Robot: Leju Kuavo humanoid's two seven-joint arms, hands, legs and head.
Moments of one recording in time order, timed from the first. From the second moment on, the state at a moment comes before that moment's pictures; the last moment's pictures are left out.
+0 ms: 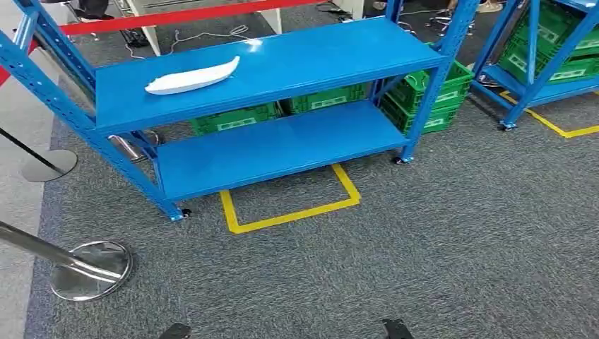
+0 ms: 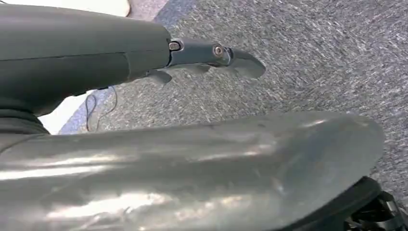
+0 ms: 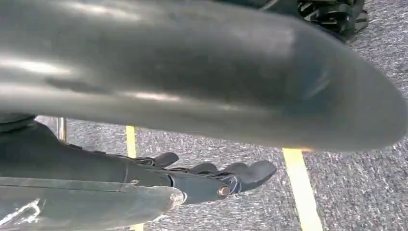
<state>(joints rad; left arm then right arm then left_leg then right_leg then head) -0.13 -0.13 1.06 -0.21 -1.48 0.06 -0.04 -0.09 0.15 -0.42 -0.19 0.48 -0.21 0.00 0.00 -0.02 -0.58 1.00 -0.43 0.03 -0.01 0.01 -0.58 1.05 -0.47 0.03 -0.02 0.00</state>
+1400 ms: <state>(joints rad) -0.12 -0.14 1.09 -0.21 -1.42 0.14 -0.16 -0.08 0.16 -0.49 -0.19 0.45 -0.12 0.05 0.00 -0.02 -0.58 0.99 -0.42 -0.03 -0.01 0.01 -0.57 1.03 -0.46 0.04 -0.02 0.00</state>
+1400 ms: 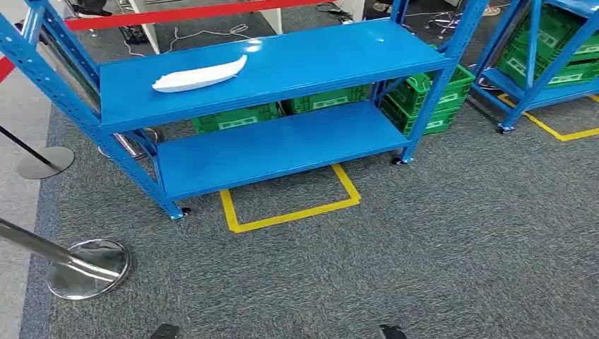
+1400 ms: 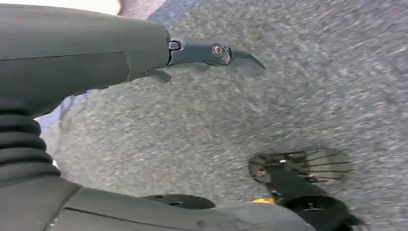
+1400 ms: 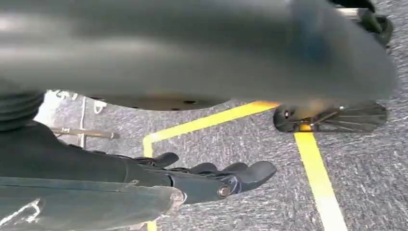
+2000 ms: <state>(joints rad) -0.11 -0.14 1.11 -0.21 -1.40 0.15 -0.11 -0.09 0.16 -0.50 -0.19 0.50 -0.11 0.02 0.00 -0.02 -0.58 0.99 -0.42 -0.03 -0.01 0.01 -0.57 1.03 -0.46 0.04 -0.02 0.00</state>
